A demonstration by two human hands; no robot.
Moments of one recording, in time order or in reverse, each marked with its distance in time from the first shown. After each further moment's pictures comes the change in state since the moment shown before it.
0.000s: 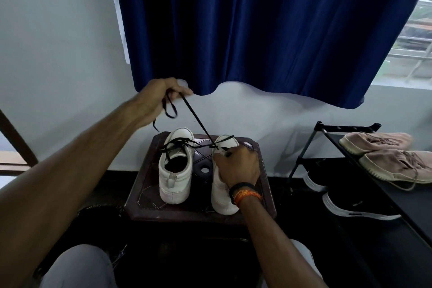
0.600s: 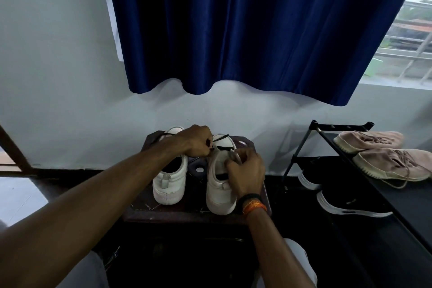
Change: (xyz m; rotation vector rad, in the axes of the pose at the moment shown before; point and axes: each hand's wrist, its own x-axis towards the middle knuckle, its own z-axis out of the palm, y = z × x) left_hand 0.007 -0.073 0.087 1.119 -0.401 0.012; right_hand -0.009 0.025 -0.015 0.236 0.093 0.063
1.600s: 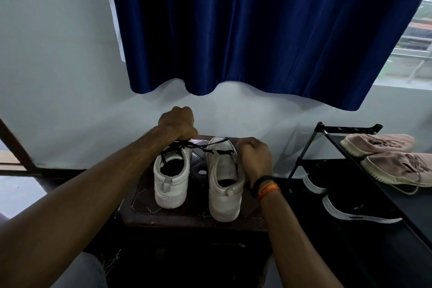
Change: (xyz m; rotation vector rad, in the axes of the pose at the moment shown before) left_hand 0.004 -0.028 -0.034 0.045 0.229 -0.278; right_hand 0.044 -0.016 -0.011 0.137 -0.182 0.145
